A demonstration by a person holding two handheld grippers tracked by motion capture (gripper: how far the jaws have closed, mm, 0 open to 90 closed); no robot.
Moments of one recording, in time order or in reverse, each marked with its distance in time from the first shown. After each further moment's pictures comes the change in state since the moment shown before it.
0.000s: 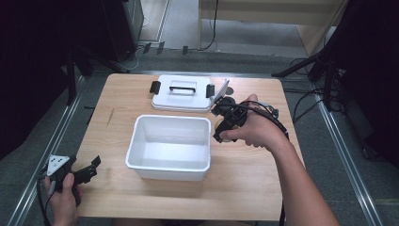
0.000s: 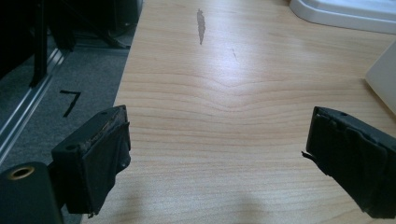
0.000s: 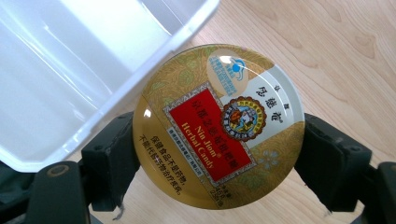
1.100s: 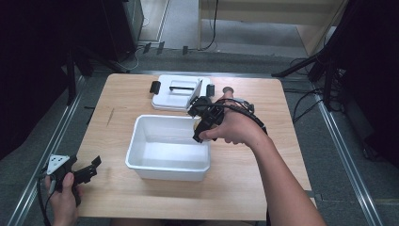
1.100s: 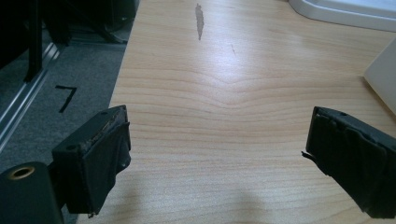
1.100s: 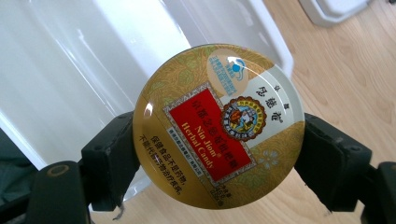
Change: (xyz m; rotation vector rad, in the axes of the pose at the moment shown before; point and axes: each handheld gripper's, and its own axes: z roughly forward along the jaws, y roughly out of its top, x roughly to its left) left arm 0.002 0.001 0.002 0.018 -0.014 -0.011; right arm 0.041 0.037 0.000 -0.029 0.024 -0.144
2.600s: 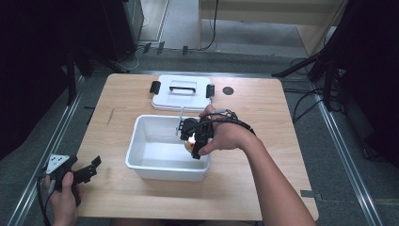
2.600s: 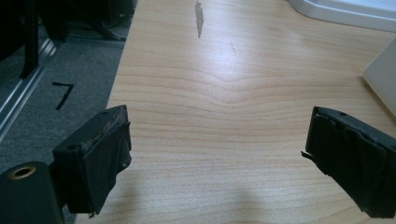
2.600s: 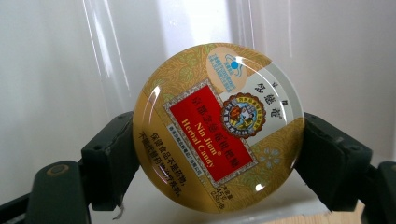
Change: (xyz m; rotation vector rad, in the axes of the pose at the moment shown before) left arm 0.001 0.000 0.000 0.011 -0.007 -0.011; right arm 0.025 -0.001 0.056 -0.021 0.017 -0.458
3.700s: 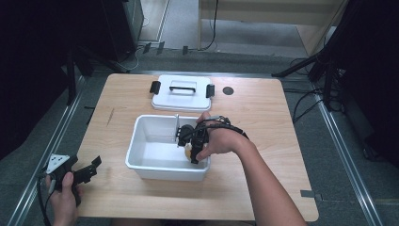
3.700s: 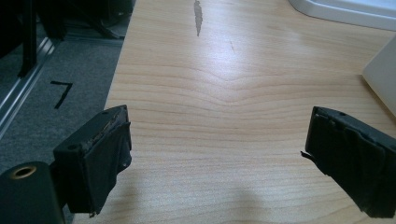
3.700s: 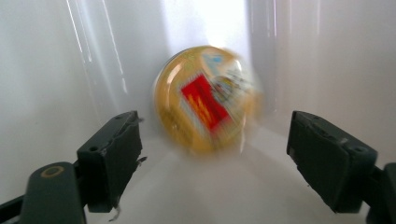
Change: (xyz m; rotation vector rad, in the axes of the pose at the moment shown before) left arm 0.000 0.000 0.001 0.004 -0.005 0.001; right arm 0.005 0.006 0.030 0.100 0.002 -0.008
